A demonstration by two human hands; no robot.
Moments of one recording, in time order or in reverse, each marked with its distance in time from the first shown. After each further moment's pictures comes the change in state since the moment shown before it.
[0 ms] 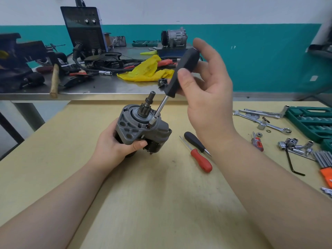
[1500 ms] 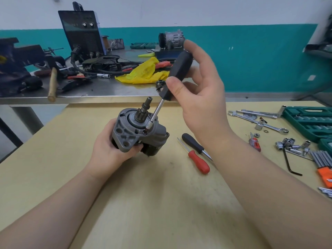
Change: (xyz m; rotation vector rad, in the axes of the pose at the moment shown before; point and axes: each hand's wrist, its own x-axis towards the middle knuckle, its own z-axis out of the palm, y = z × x) left_hand -0.012 0.021 0.007 0.066 0.096 0.024; right_hand 0.003 0.003 -0.005 -0.036 -0.075 -0.003
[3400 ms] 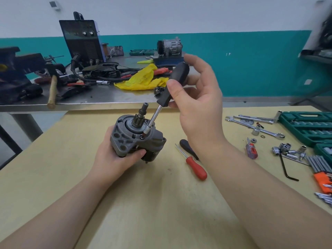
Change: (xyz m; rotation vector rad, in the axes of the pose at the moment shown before) left_hand 0.001 -0.008 0.005 -0.030 -0.018 -0.090; right_hand 0.003 -0.002 0.005 0.012 0.153 0.040
